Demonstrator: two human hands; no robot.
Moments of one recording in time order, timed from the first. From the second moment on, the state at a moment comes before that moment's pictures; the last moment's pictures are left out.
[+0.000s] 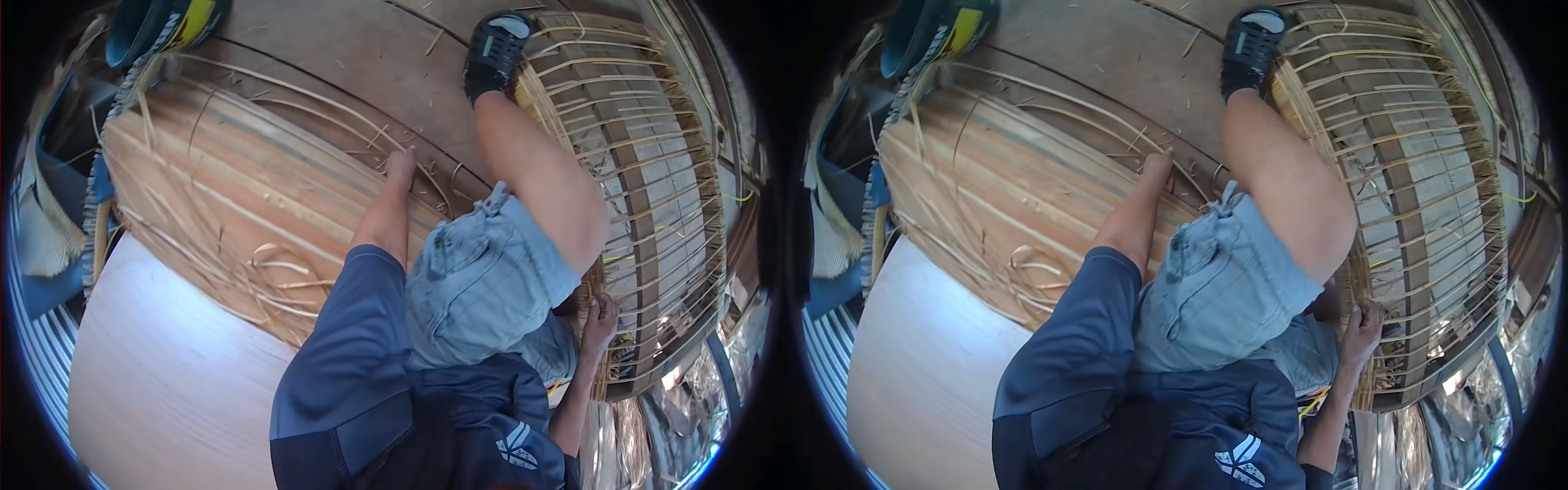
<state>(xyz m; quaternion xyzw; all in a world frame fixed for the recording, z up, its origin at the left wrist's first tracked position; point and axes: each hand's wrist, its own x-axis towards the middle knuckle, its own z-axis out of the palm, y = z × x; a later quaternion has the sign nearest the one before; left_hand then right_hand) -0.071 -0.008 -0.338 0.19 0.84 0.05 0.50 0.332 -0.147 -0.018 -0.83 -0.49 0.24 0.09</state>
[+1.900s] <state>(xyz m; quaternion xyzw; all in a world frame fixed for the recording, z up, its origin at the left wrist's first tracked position) -0.204 -0.119 0.031 0.38 0.82 0.34 0.24 0.172 -0.125 0.065 -0.43 -0.36 0.67 0.48</state>
